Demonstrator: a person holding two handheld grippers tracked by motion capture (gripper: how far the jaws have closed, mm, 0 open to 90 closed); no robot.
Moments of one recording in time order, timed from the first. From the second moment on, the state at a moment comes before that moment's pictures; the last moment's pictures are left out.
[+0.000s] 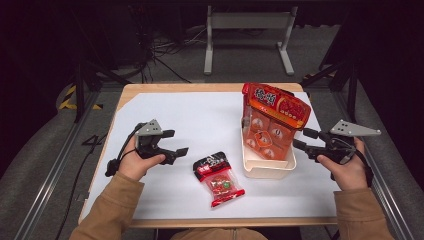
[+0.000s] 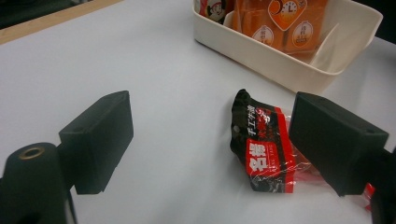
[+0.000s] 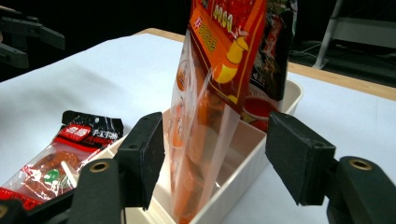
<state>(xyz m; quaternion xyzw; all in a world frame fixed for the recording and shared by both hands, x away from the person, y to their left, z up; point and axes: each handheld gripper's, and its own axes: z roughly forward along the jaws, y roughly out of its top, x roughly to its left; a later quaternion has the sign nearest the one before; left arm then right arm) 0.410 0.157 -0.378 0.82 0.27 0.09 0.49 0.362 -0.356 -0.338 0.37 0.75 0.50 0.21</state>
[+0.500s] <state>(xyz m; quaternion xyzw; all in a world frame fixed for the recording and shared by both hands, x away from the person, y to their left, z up) 0.408 0.141 -0.384 0.83 0.26 0.07 0.50 0.359 -0.374 -0.342 0.39 0.75 0.48 0.22</state>
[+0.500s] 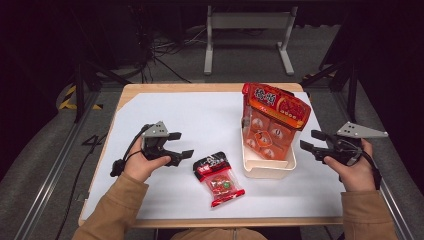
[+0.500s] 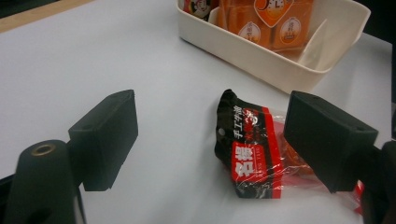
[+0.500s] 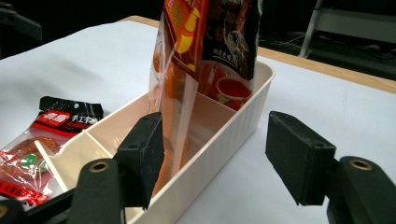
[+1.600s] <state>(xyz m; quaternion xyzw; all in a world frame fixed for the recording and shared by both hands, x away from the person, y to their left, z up) 0.408 0.100 -0.441 0.86 0.27 -0.02 0.43 0.365 -0.372 -0.351 0.39 0.76 0.47 0.22</state>
